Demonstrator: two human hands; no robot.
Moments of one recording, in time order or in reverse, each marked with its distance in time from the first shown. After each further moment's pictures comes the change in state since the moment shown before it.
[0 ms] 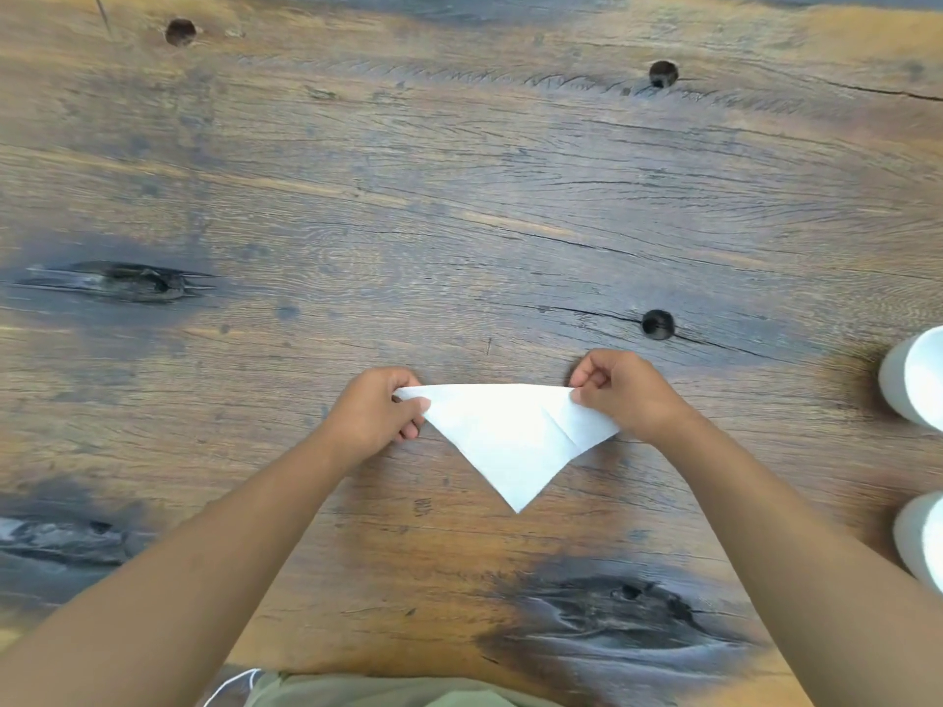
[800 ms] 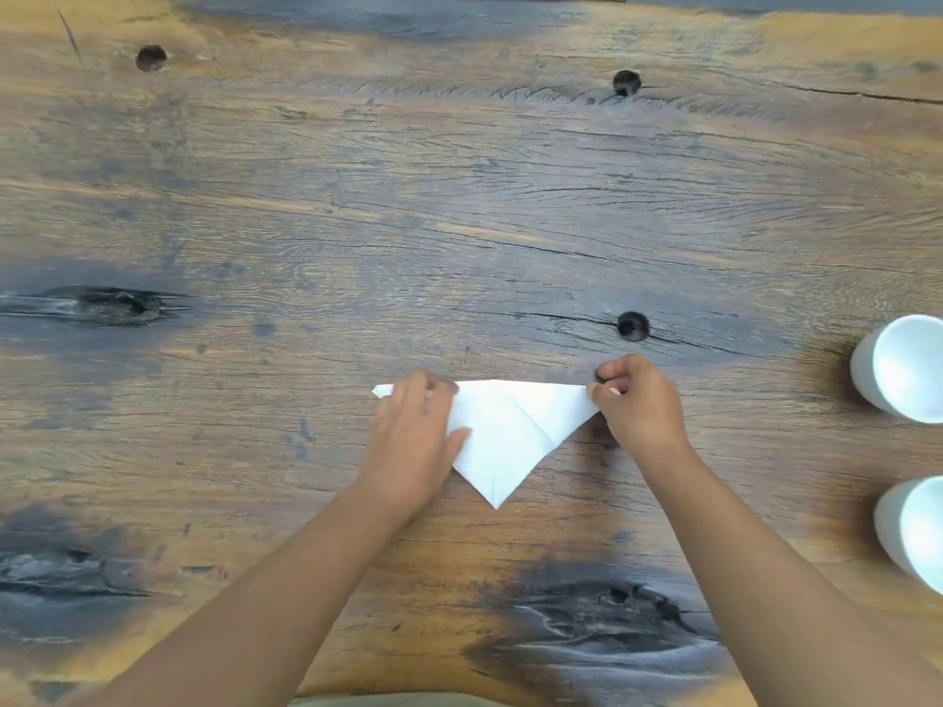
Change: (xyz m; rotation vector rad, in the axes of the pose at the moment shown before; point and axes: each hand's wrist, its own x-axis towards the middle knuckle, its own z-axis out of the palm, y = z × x) left_hand -0.026 0.032 0.060 0.668 0.284 0.444; right_hand -0.021 0.017 0.004 0.068 0.465 0.165
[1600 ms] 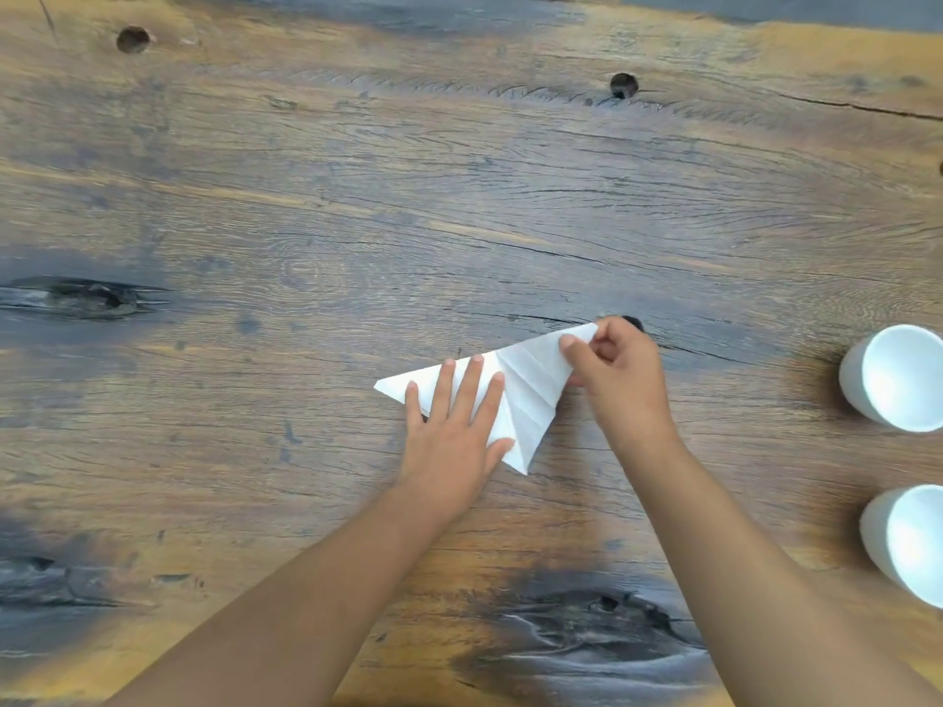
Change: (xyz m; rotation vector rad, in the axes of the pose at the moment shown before) left_hand 0.014 0.027 0.048 0.238 -0.173 0.042; right_hand -0.018 -0.058 -0.005 0.495 -0.035 -0.140
